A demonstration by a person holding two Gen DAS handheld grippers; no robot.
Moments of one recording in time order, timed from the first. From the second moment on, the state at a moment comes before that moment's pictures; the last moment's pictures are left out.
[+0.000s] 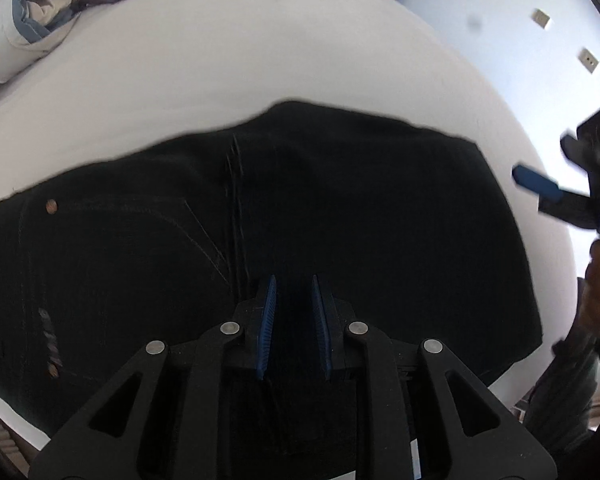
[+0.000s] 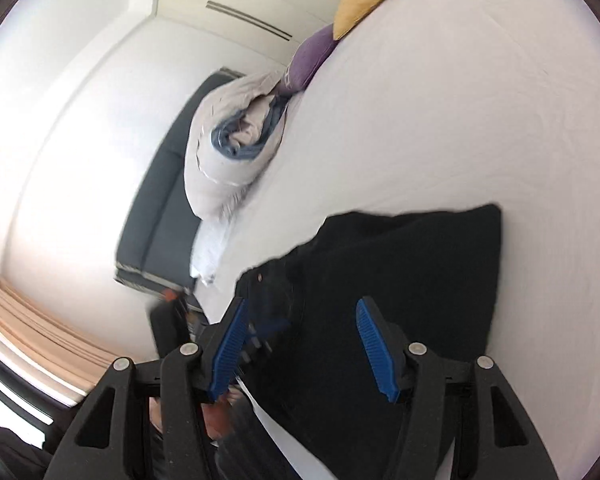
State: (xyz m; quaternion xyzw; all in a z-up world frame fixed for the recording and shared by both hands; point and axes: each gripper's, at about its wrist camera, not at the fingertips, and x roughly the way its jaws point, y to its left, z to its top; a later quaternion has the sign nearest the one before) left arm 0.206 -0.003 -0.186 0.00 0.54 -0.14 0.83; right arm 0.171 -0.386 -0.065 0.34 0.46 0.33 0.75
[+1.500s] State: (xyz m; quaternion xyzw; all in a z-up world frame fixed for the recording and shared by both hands) left arm 0.174 -0.002 -0.181 -0.05 0.50 -0.12 0.86; right arm 0.181 -0.362 -0.134 0.40 0.50 0.31 0.70
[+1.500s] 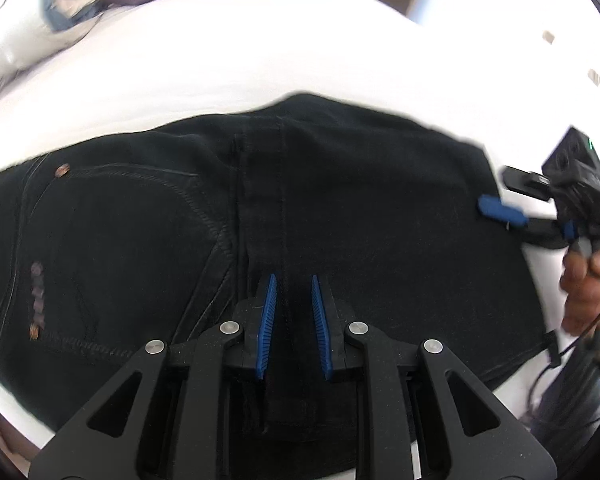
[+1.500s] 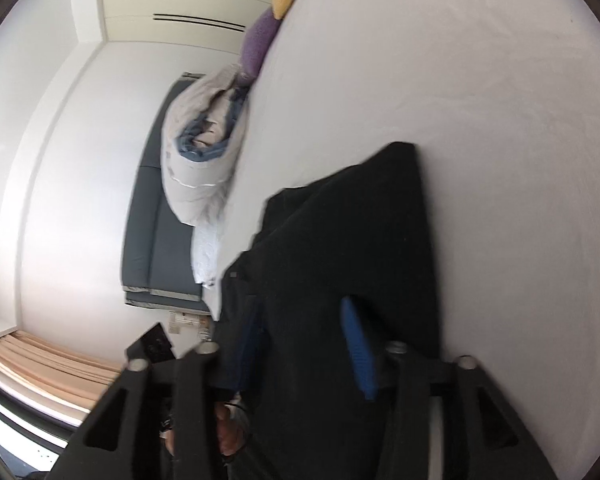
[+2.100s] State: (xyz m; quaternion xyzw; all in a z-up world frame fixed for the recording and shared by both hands) left arm 0.047 0.286 -0.196 -0.53 0.29 0.06 0.79; right arm 0.141 -0.343 -0.132 0.37 0.48 0.32 0.73
